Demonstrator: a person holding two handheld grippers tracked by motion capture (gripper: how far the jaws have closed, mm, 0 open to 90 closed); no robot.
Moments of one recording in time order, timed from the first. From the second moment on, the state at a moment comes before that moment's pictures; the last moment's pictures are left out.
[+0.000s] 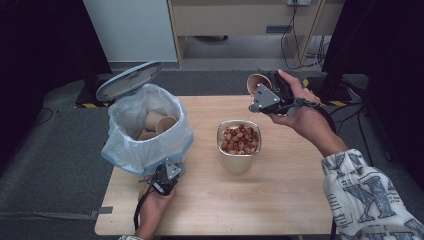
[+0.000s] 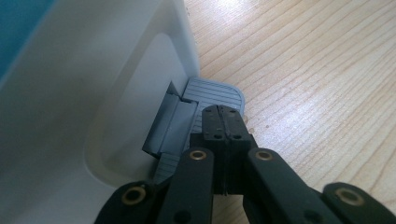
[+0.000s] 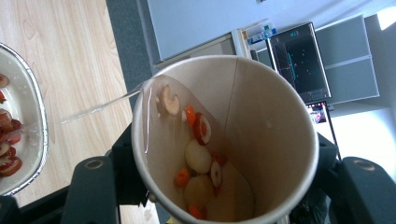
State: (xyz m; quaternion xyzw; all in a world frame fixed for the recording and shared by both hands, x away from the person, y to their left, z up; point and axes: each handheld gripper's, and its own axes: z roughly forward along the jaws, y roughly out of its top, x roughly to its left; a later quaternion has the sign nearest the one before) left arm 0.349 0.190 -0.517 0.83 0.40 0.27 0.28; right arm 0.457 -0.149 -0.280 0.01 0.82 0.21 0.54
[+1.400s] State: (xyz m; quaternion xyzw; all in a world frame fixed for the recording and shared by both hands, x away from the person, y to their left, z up) left arm 0.349 0.190 -0.517 0.83 0.40 0.27 0.28; right arm 0.449 -0.139 -0.276 -0.06 0.80 0.14 0.58
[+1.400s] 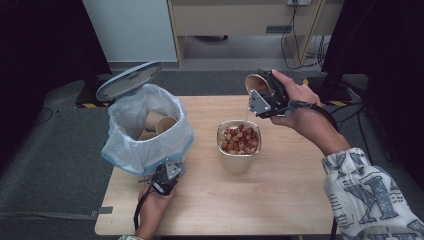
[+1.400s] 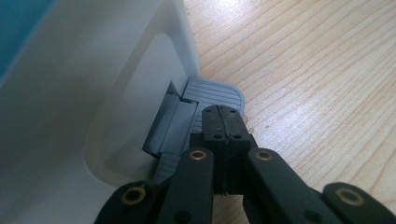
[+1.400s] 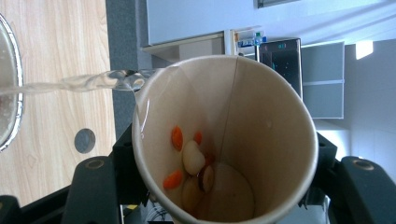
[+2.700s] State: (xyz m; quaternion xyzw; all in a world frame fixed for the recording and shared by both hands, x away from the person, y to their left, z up) left arm 0.349 0.190 -0.517 0.83 0.40 0.27 0.28; right arm 0.445 -0.130 -0.284 -0.13 0.78 0.05 0.61
